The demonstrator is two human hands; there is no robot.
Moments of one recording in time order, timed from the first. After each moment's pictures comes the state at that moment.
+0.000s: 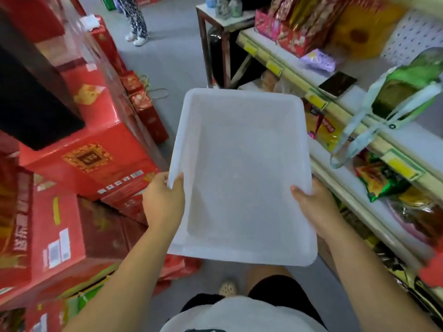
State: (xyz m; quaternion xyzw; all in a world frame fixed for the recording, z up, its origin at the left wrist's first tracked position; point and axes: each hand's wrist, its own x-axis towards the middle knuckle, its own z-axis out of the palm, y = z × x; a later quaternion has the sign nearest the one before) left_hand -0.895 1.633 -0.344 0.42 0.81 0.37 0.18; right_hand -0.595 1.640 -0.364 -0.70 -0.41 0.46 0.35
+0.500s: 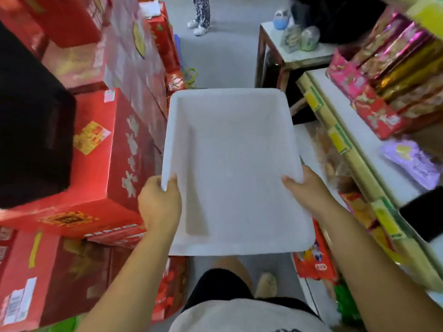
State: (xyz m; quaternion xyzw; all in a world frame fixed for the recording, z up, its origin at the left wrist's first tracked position) left_hand -0.929 1.898 -0.348 0.22 0.88 0.40 0.12; right_hand -0.656 2.029 -0.359 -0.60 -0.58 0.51 0.20
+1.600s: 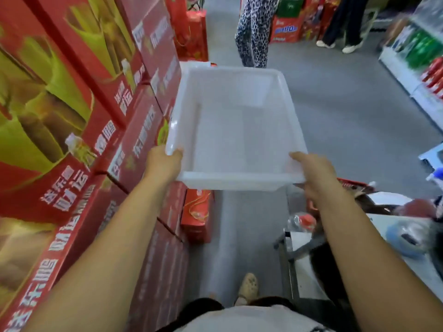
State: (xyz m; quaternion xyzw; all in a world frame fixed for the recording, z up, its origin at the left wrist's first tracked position) left_hand -1.343 2.544 -0.281 0.18 0.84 0.48 0.18; right_hand -1.098 2.716 -0.298 -0.56 -0.44 0.63 0.31
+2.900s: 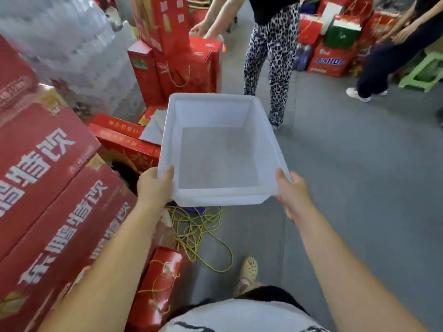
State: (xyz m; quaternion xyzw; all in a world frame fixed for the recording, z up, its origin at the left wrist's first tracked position) left_hand -1.717 3.142 -0.348 0.04 0.85 0.50 0.16; right_hand -1.523 3.367 -0.371 -0.50 -0.57 0.62 0.21
